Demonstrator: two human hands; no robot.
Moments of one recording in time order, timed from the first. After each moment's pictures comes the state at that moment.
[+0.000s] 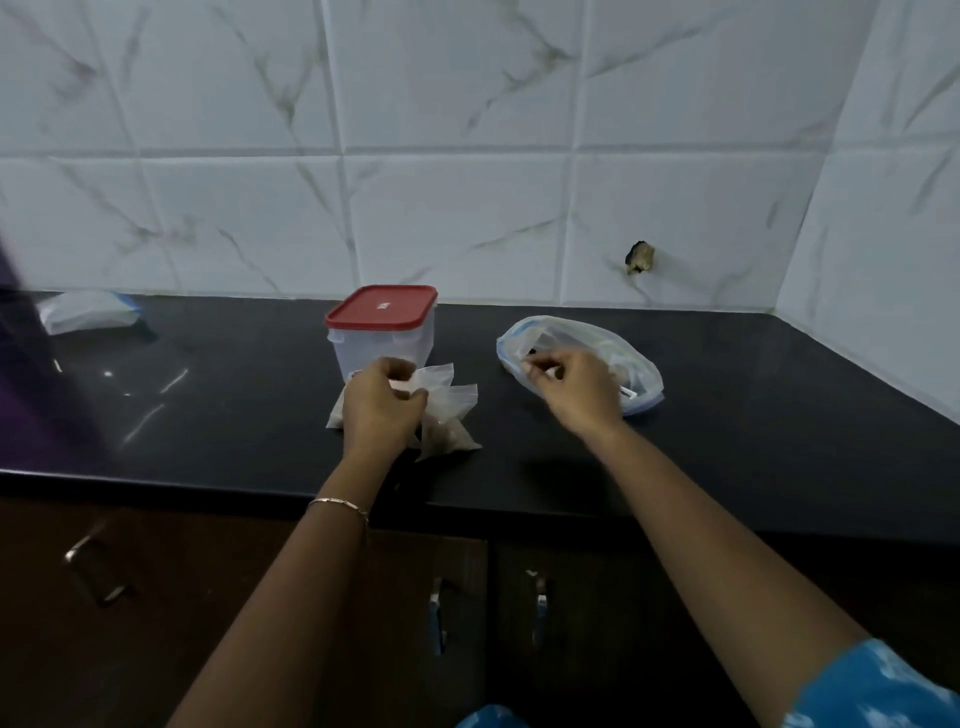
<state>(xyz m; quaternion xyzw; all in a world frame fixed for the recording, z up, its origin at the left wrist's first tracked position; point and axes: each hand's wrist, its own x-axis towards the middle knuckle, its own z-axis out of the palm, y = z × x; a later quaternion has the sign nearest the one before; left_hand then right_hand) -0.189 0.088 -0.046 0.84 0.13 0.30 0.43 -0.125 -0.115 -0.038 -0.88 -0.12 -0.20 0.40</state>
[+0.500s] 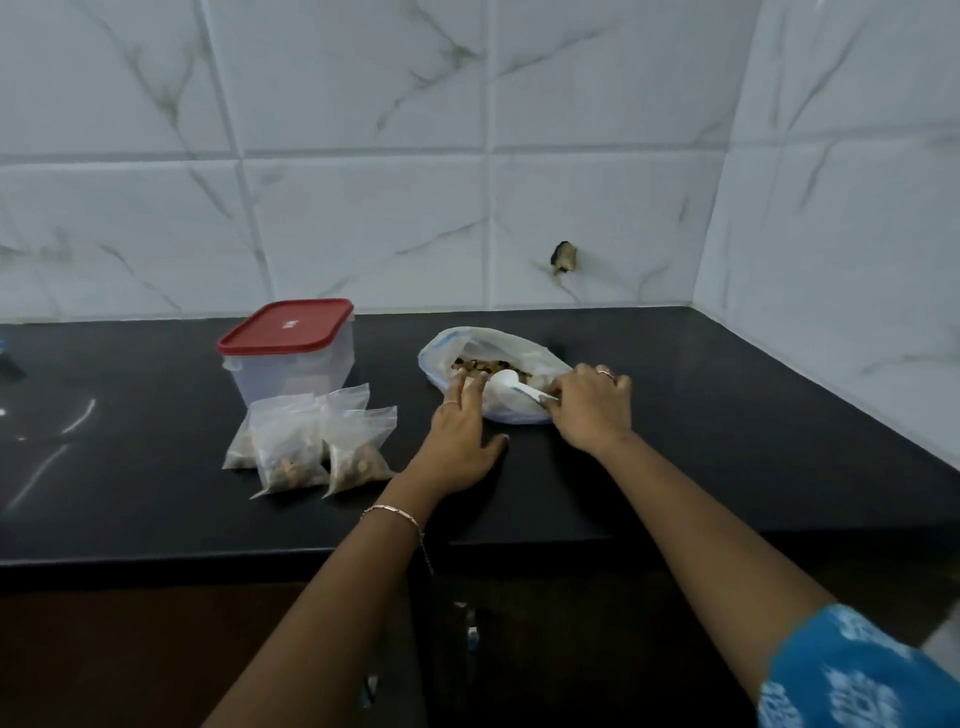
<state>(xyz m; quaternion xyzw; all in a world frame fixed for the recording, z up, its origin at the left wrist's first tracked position) -0.132 -0.034 -0.070 0.94 -0.13 0.12 0.29 -0.084 -0.207 -0.059 -0.98 -0.03 -0.20 0.05</state>
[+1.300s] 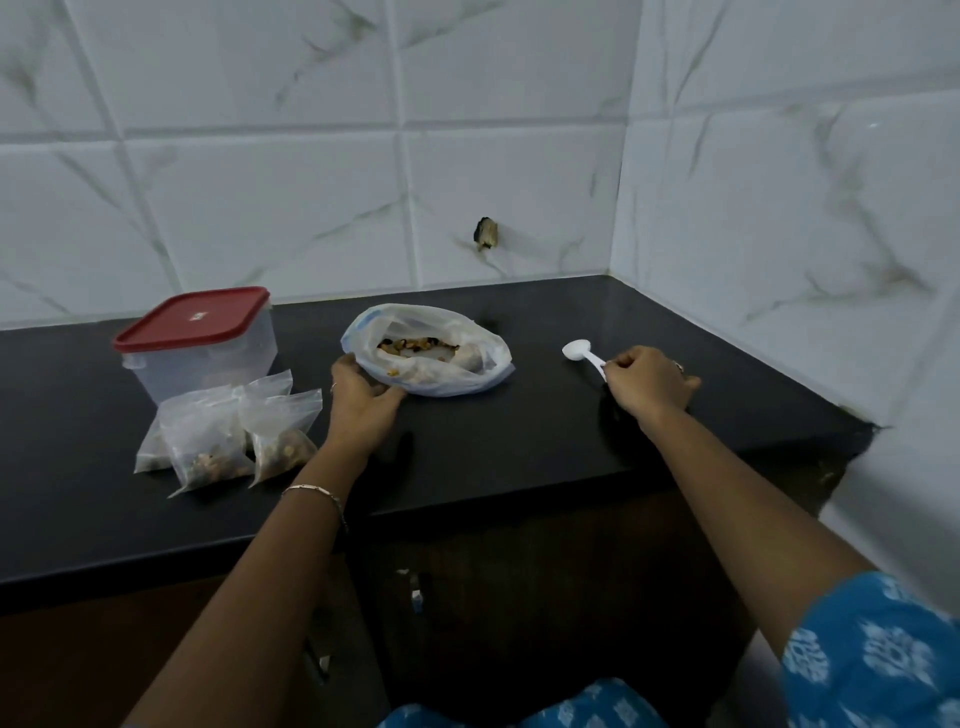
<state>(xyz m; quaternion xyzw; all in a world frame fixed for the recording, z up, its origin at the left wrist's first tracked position) -0.119 -0.024 -0.074 0.78 0.00 0.14 0.61 -0.123 -0.332 -0.064 -0.91 0.23 -0.20 0.28</state>
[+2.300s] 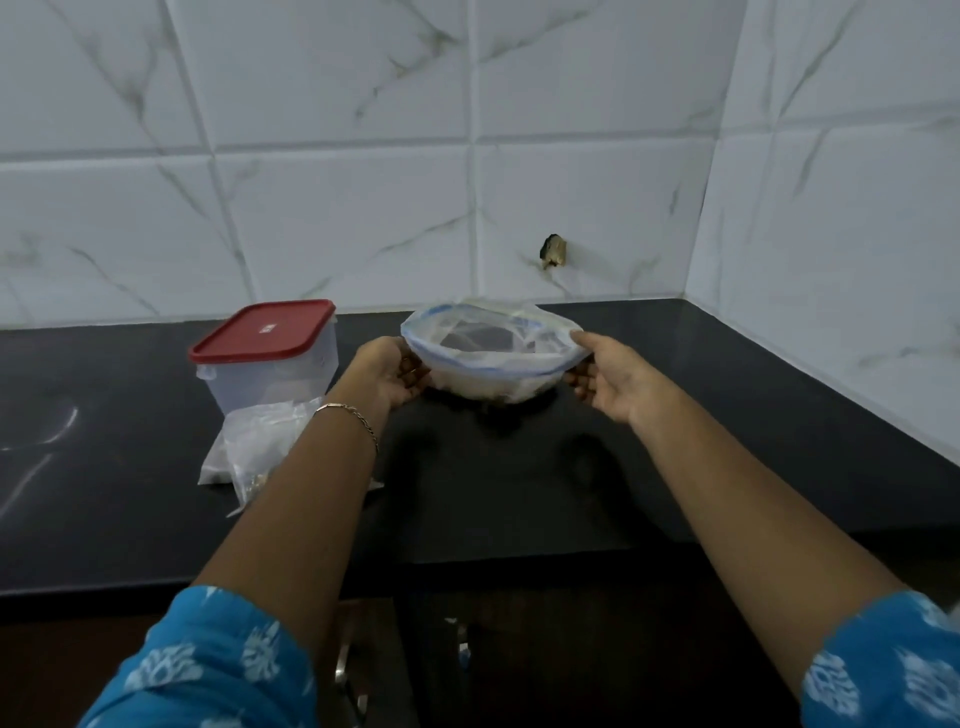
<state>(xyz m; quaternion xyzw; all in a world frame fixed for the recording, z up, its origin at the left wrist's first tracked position) -0.057 0.007 -0.011 0.60 0.17 -0.01 0.78 -0.060 -0.241 -0.023 -0.67 0.10 0.05 0.74</state>
